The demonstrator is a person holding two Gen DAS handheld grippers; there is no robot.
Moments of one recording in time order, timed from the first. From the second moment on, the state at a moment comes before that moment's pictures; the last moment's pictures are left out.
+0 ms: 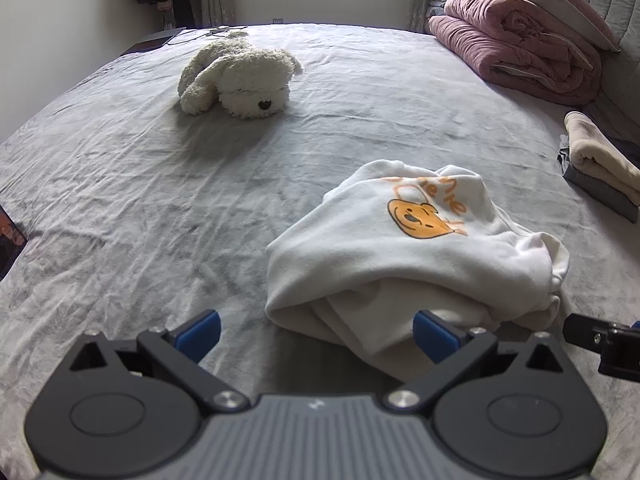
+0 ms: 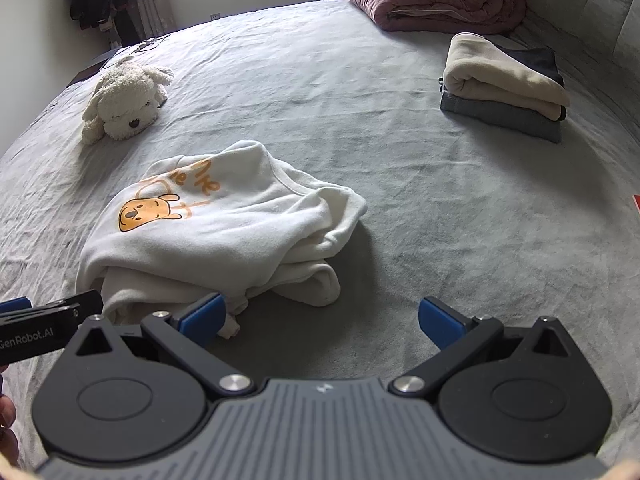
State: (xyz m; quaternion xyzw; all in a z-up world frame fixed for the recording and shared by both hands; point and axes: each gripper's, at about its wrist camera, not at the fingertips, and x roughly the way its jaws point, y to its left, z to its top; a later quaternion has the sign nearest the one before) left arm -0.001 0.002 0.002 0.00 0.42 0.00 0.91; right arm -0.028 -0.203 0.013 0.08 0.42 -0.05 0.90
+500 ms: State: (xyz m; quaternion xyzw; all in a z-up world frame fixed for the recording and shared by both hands) left arm 0.002 0.015 0.002 -0.01 0.44 0.01 0.90; right arm -0.010 -0.195 0.006 0.09 0.44 -0.05 0.89
